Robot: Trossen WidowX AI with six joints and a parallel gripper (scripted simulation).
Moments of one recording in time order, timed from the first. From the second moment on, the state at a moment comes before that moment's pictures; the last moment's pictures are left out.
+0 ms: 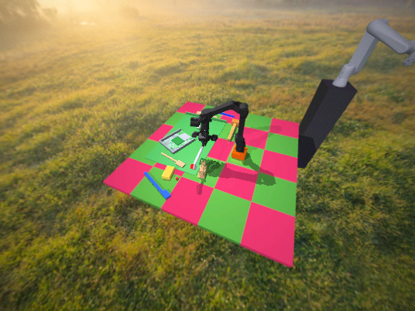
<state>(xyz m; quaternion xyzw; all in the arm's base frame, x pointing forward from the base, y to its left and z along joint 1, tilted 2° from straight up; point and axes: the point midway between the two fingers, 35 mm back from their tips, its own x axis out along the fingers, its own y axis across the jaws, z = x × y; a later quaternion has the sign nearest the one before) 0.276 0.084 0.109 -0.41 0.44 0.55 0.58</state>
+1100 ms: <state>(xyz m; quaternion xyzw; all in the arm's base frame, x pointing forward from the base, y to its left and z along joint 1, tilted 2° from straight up) 0.282 -0.104 0.116 -0.07 0.67 0.13 0.72</state>
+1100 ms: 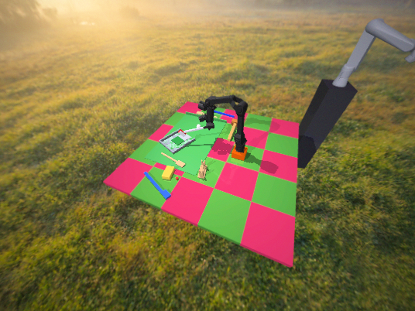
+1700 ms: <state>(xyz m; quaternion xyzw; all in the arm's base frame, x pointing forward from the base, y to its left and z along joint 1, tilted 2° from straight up) 0.233 -0.200 0.120 0.14 0.69 -0.12 0.70</state>
